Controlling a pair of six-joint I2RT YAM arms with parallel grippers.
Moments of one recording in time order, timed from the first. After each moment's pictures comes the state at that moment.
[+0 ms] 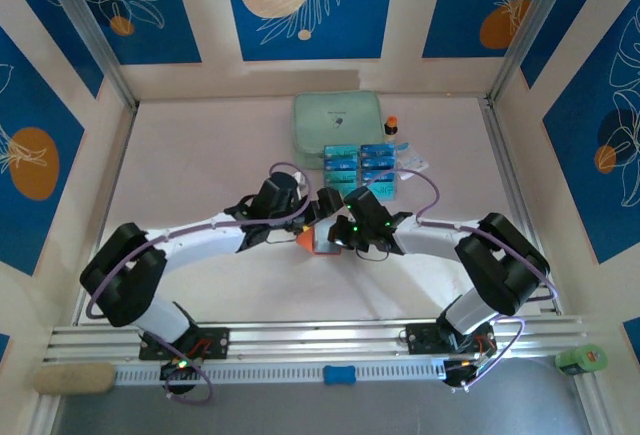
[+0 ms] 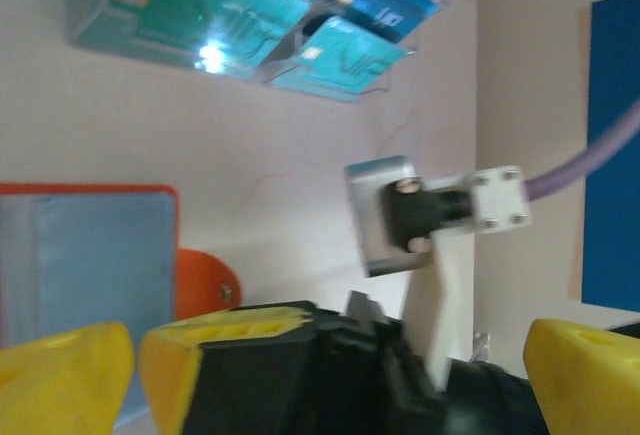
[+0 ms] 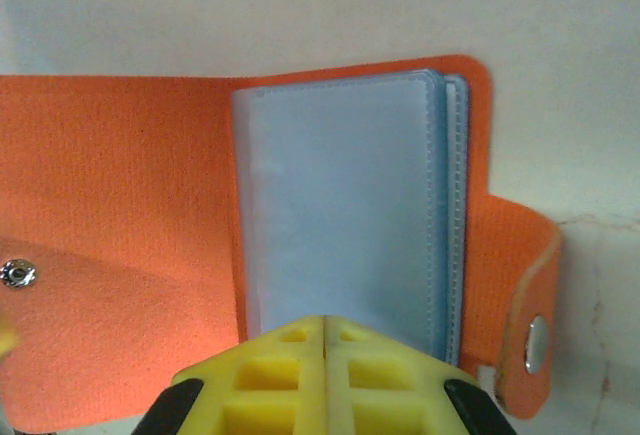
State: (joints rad) left arm -0.78 1.52 0.80 0.13 0.26 -1.12; right arm 0.71 1.54 0.68 -0.06 -0.23 0.95
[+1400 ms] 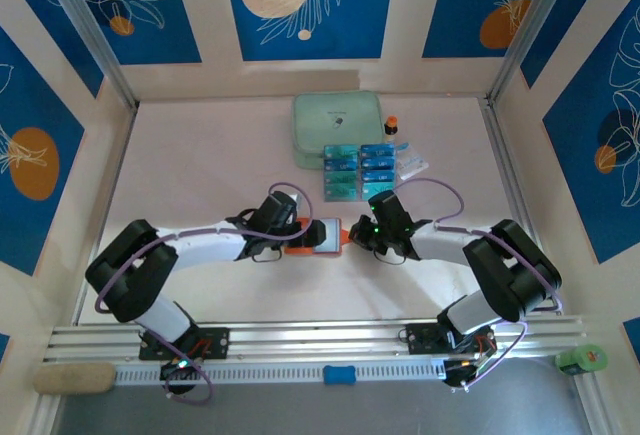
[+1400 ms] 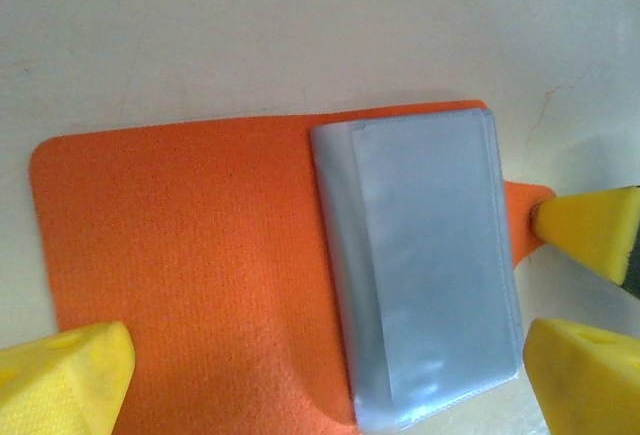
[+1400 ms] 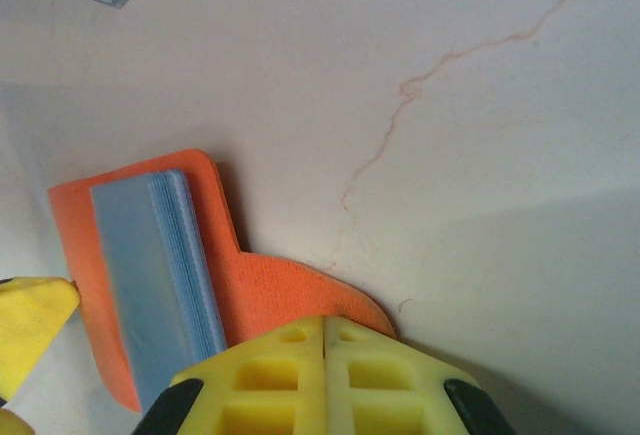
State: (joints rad) left arm -0.77 1.55 0.72 -0.04 0.09 -0.72; right arm 0.56 1.48 0.52 0.04 -0.24 0.98
